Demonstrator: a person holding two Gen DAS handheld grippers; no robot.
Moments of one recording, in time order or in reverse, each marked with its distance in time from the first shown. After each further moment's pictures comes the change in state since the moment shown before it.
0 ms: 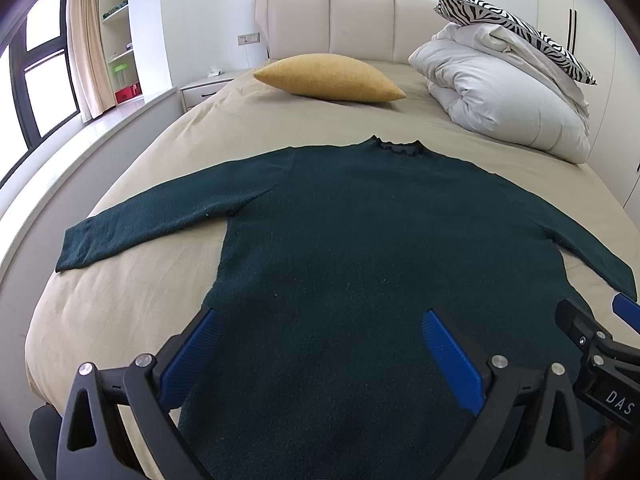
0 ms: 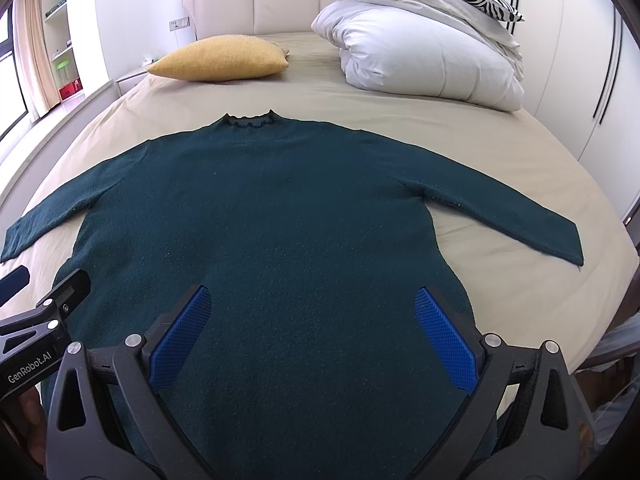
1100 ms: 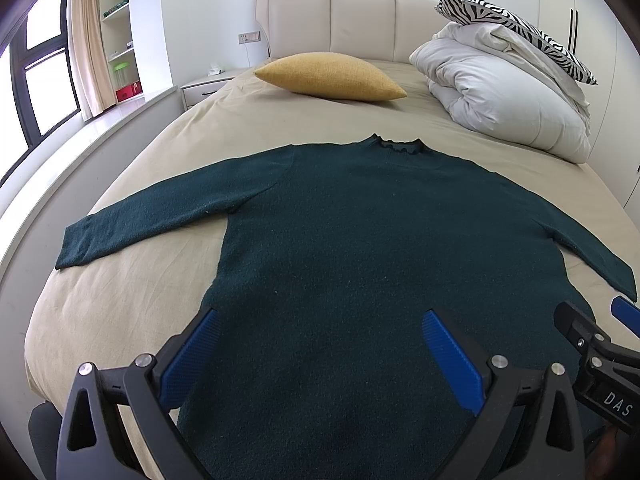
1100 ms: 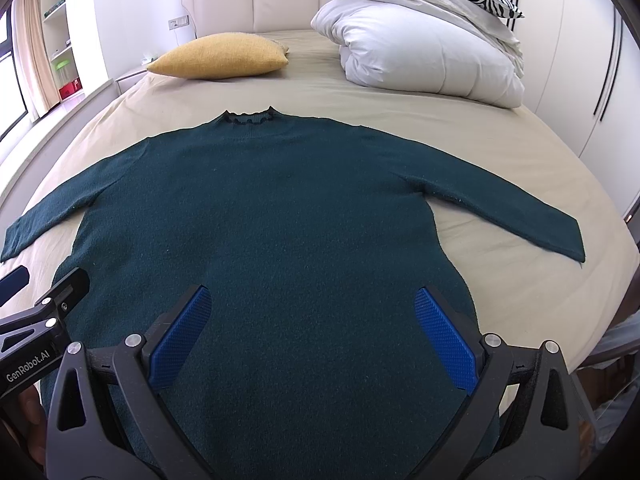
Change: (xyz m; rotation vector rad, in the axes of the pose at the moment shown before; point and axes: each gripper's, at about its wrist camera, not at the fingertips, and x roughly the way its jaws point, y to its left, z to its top) left arm 0.001 0.001 -0.001 0.000 0.004 -0.001; right arm 0.002 0.001 0.000 -0.002 0.008 0.001
